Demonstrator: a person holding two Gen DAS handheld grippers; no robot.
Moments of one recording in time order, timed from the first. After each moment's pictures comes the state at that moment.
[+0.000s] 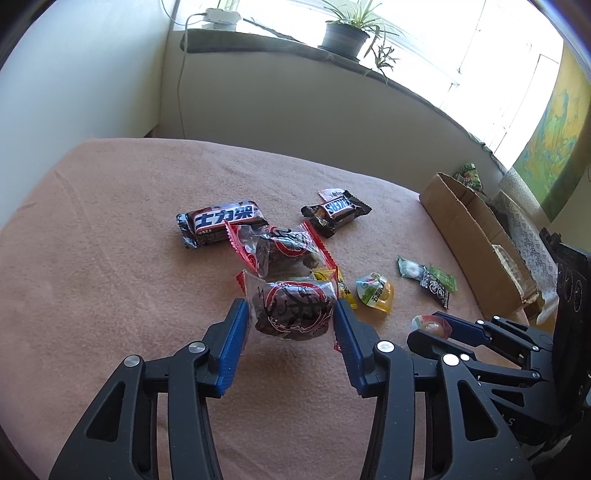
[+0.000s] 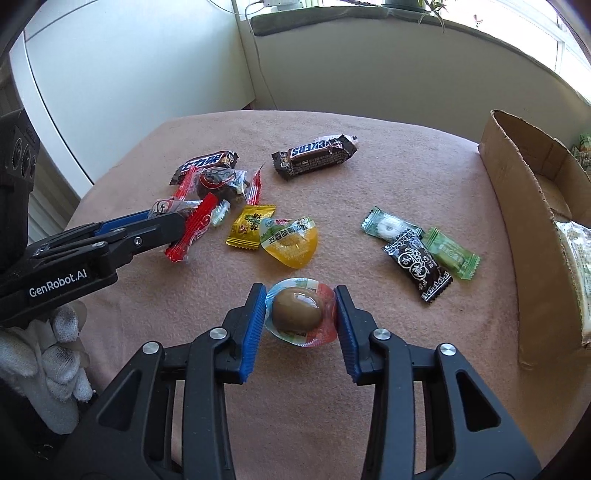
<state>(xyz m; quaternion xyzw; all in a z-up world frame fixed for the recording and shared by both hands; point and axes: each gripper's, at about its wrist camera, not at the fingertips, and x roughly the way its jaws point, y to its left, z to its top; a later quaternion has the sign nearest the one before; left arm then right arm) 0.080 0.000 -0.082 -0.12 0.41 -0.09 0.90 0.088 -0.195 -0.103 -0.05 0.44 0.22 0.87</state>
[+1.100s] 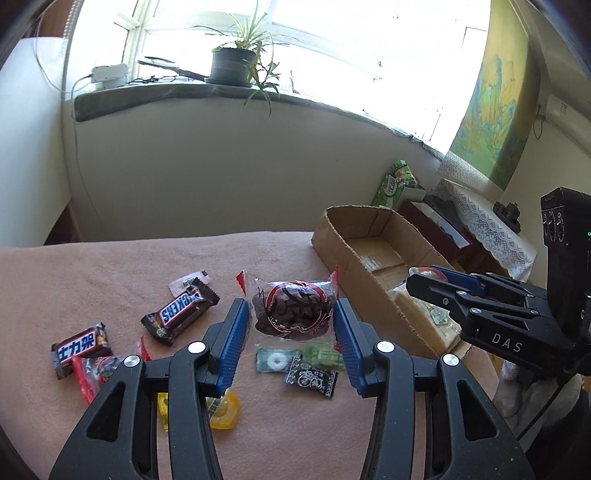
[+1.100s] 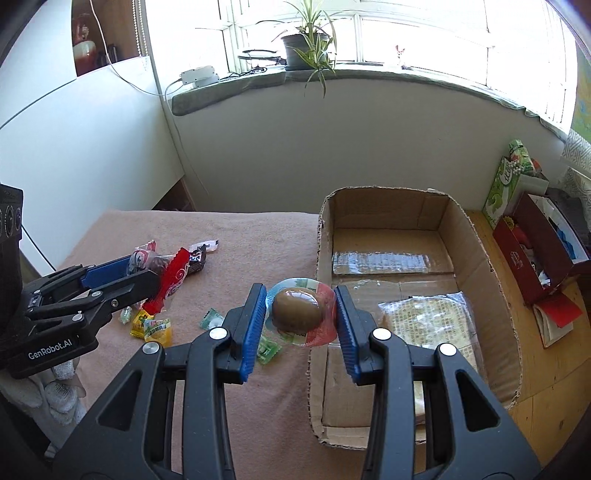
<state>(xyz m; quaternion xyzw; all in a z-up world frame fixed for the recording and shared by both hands) 0.135 -0.126 -0.021 -0.06 0.35 -0.21 0.91 0.139 -0.329 -0.021 -0.01 0.36 0.12 0.92</state>
